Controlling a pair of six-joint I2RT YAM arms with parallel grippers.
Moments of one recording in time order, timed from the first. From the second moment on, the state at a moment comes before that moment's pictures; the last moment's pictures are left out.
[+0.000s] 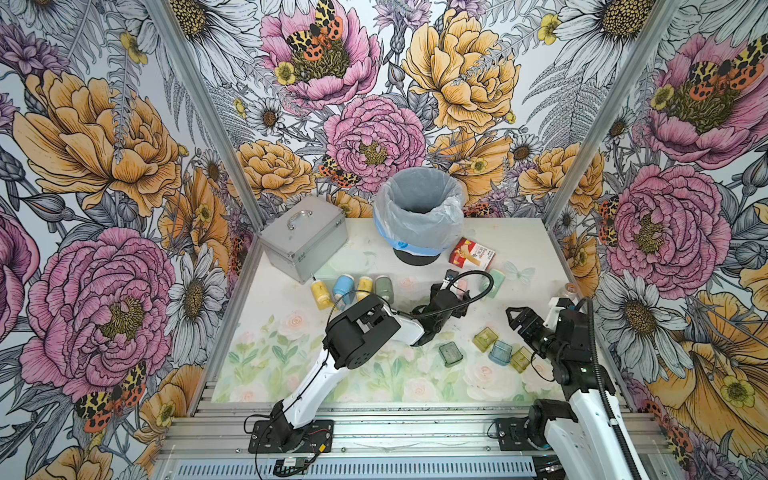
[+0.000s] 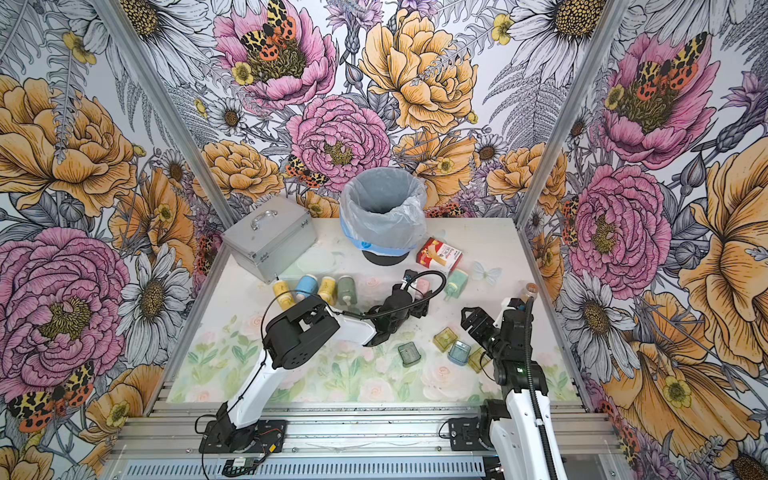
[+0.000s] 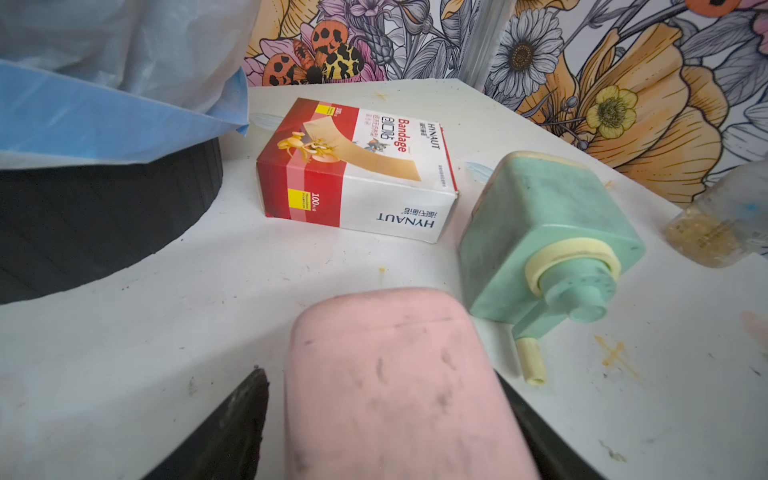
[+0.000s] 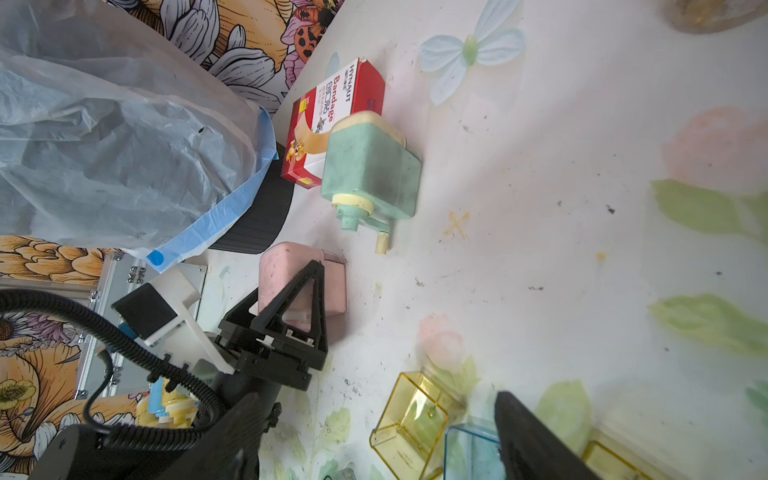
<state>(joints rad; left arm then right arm) -0.97 2.32 1.33 0.64 -0.37 -0.28 -0.13 0.58 0.41 -0.47 -0.31 0.71</state>
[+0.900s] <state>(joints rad) -0.96 2.07 1.17 0.38 -0.23 -0.20 -0.19 0.73 0.45 -0.43 -0.47 0.64</state>
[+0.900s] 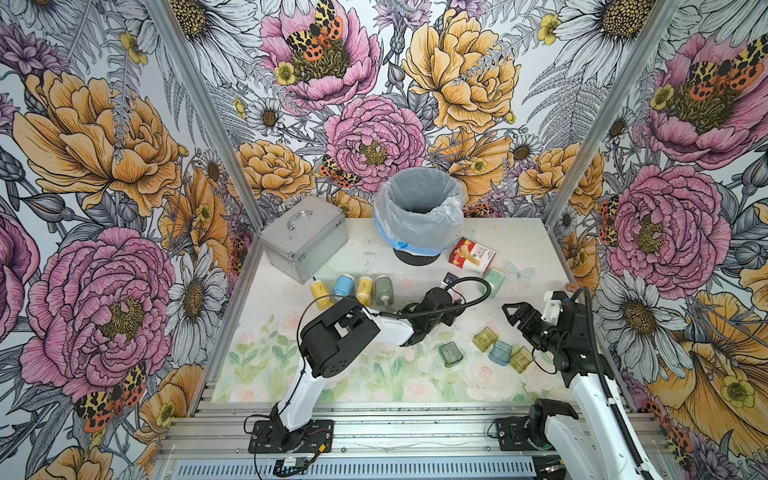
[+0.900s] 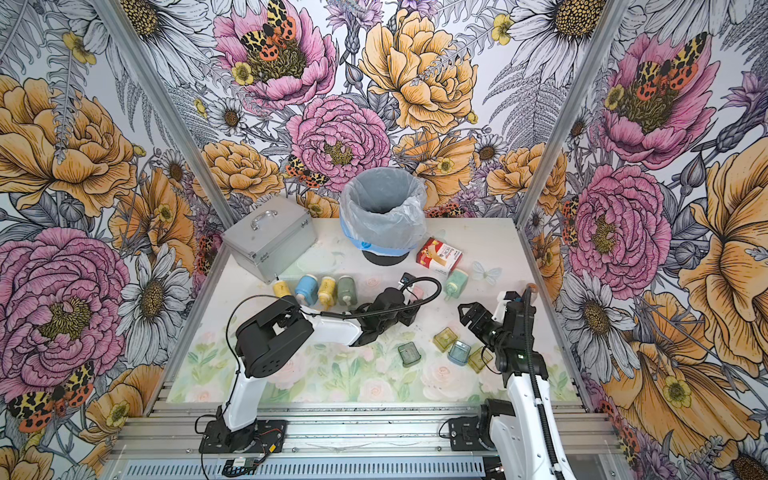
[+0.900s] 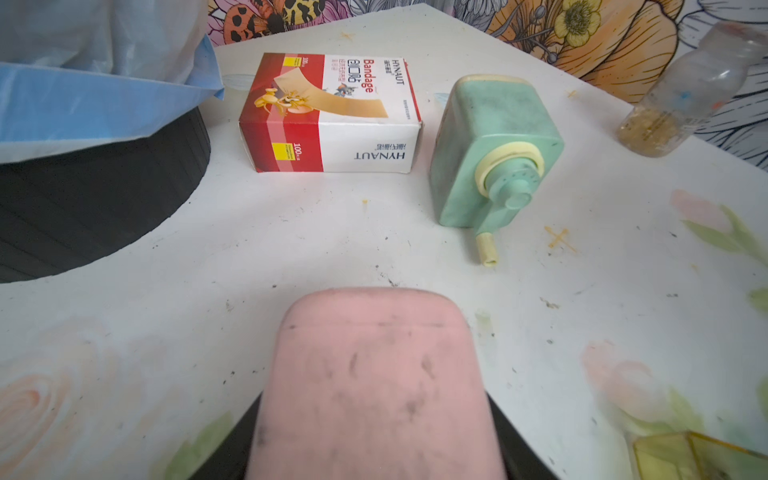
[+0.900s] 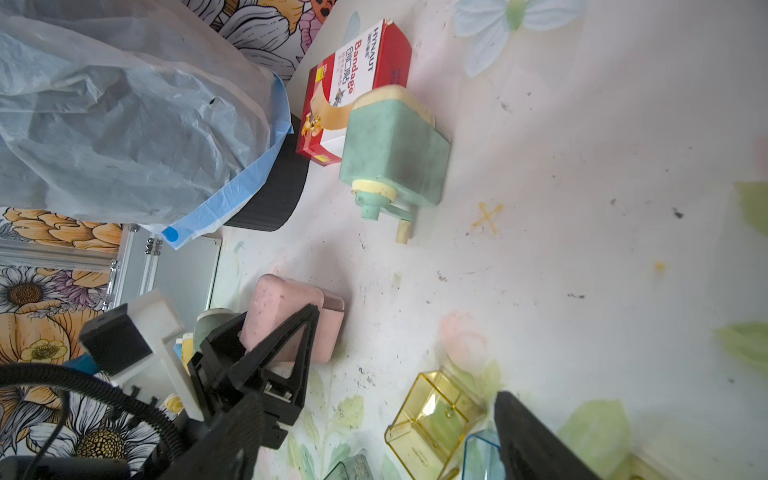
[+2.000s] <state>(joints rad) -0.94 1.63 1.10 -0.14 0.19 -0.21 -0.19 0.83 0.48 -0.43 -0.72 0.57</state>
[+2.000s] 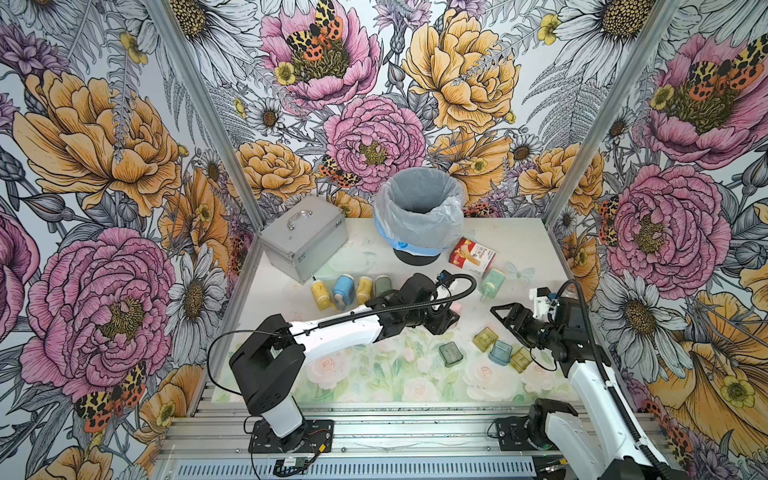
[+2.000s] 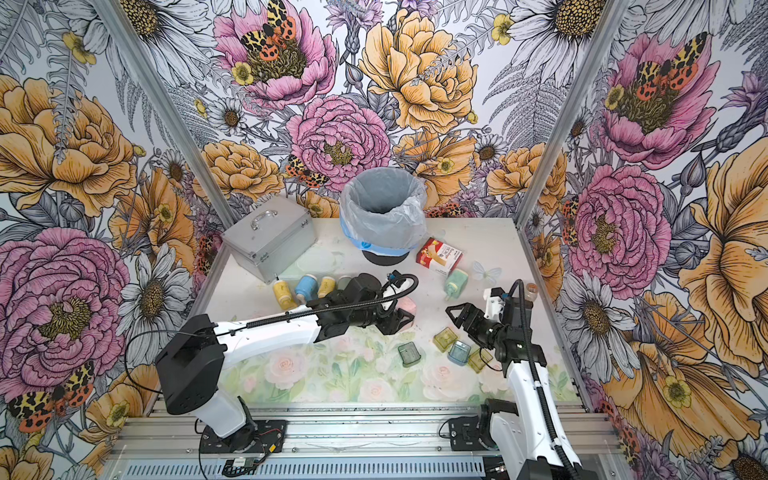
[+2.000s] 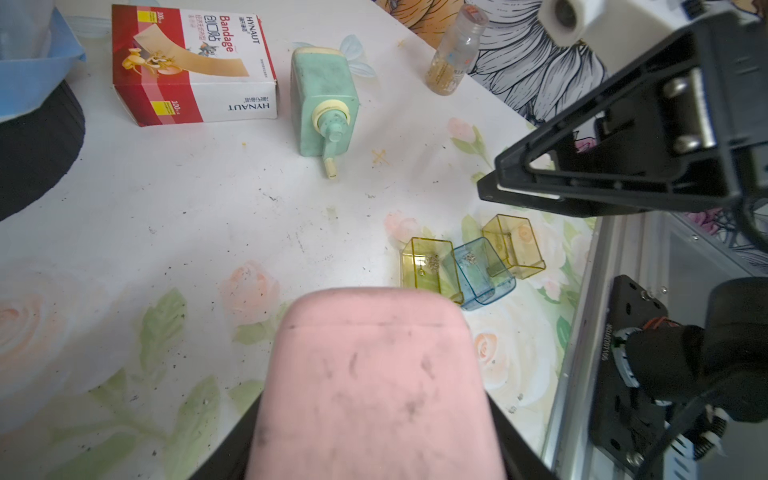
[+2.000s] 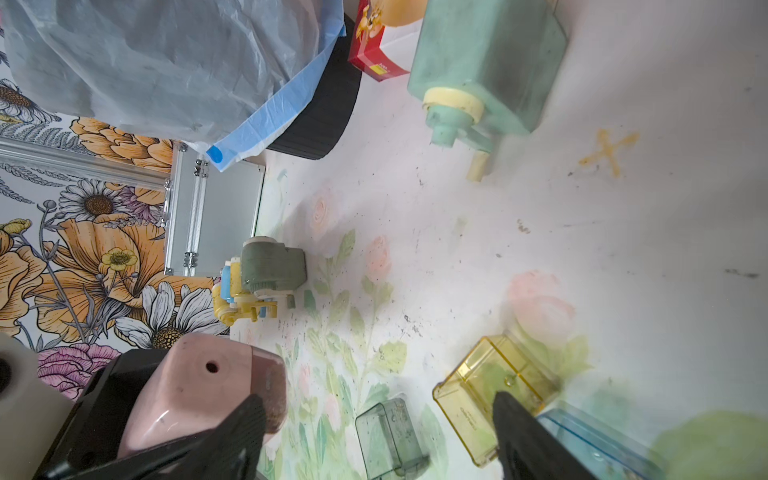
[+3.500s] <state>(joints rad) -0.79 1.10 0.95 -0.26 0.88 -0.25 0.41 0.58 0.49 -0.05 -0.89 0.59</state>
